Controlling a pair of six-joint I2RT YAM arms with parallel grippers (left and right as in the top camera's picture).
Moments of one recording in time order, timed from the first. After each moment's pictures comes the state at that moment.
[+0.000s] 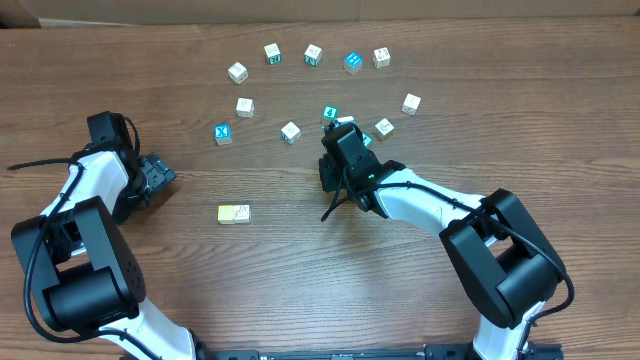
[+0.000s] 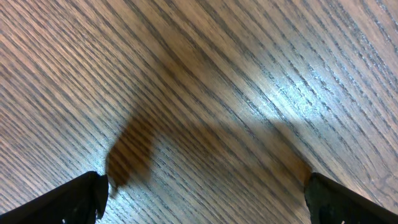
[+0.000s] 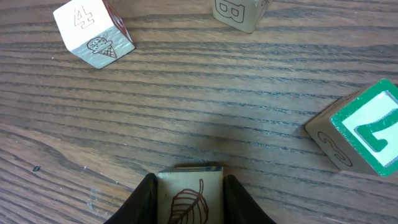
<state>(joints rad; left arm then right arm) 0.33 1.89 1.14 -0.62 -0.15 -0.48 0.62 1.94 1.10 -0.11 0.11 0.38</state>
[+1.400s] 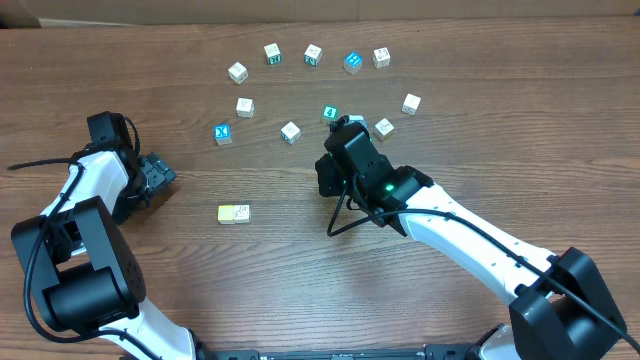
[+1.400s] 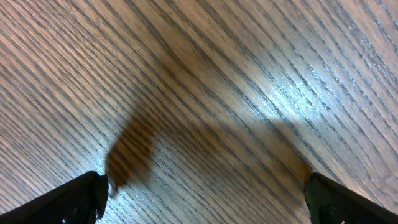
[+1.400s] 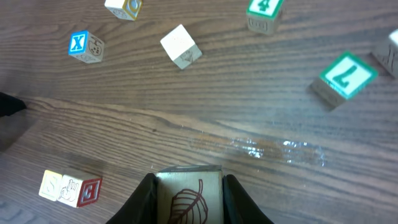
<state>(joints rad) 0.33 1.89 1.14 -0.62 -0.15 -0.48 0.69 1.65 1.10 -0.35 0.06 0.59</state>
